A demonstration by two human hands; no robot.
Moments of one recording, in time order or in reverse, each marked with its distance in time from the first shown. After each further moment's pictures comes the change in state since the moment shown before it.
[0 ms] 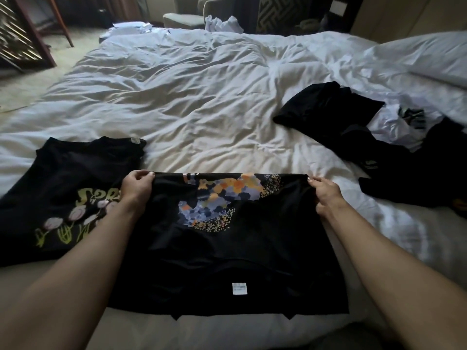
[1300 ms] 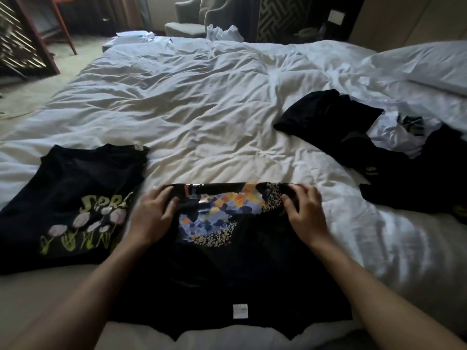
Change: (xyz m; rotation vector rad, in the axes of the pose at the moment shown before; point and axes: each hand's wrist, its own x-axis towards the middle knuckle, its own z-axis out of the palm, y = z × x) left_hand -0.042 -0.028 -0.008 0.714 -0.205 0.597; right_hand -0.063 0.033 0.008 -0.958 -0.041 -0.819
